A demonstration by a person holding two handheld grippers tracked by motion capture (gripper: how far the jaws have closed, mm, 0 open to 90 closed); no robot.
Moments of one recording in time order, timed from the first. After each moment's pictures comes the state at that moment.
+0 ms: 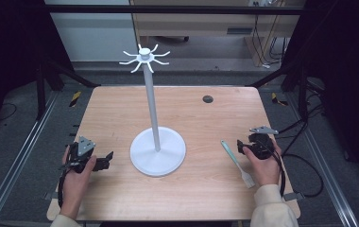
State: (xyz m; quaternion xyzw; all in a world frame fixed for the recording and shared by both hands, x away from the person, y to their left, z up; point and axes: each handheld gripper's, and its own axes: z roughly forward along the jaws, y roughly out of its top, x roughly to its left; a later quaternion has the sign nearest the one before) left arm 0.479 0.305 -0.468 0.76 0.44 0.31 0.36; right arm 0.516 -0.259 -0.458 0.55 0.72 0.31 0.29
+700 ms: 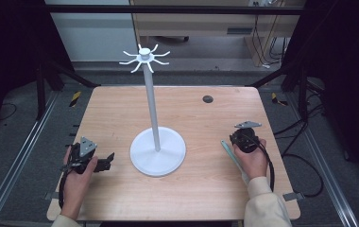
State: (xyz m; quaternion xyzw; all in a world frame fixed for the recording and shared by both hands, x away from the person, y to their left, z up) left arm 0.477 0.302 -0.469 0.77 0.44 0.31 0.35; right arm 0.544 -0.229 -0.469 0.51 0.77 0.31 0.25
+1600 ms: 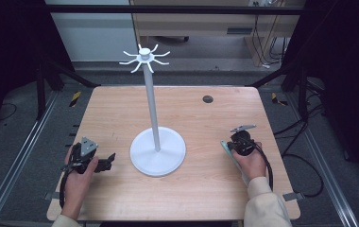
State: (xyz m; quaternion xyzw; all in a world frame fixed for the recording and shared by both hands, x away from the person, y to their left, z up) left arm 0.479 0.300 -0.471 0.77 0.44 0.30 0.35; right arm 0.547 -0.225 -0.486 0.50 0.80 0.28 0.19
